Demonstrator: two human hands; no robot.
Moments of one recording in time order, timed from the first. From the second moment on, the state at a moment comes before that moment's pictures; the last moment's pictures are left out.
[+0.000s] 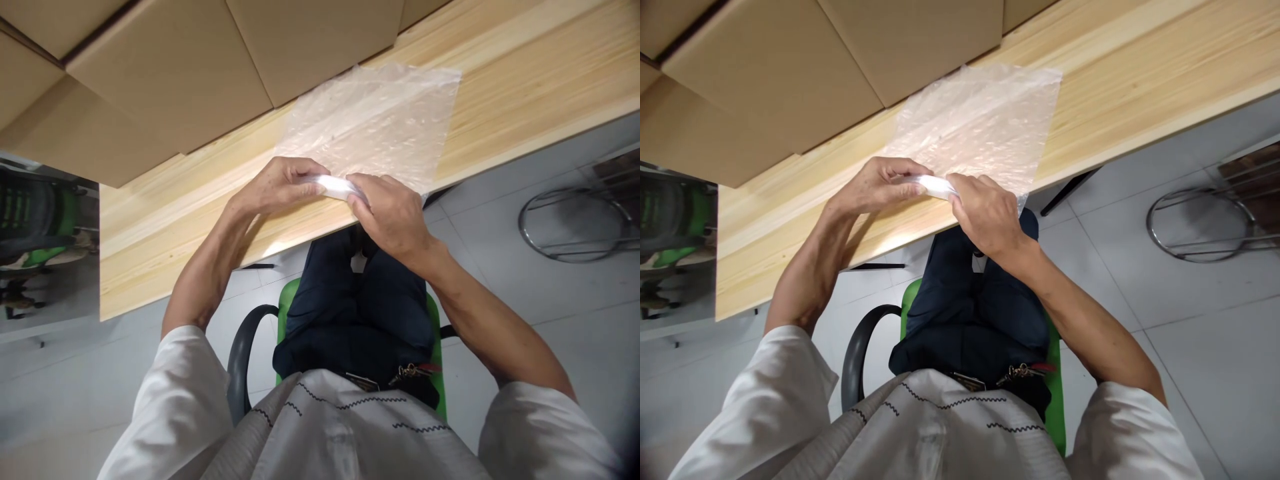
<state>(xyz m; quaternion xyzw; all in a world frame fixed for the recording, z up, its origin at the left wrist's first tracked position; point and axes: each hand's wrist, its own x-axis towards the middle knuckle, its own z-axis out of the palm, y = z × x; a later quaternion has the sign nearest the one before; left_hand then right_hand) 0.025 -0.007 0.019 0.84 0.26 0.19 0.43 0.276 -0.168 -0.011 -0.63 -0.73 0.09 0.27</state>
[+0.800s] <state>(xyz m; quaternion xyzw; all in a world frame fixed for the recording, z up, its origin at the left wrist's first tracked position) 0.027 -0.003 -0.004 0.87 0.28 0.22 0.36 0.306 -0.140 -0.013 -0.64 -0.71 0.13 0.26</state>
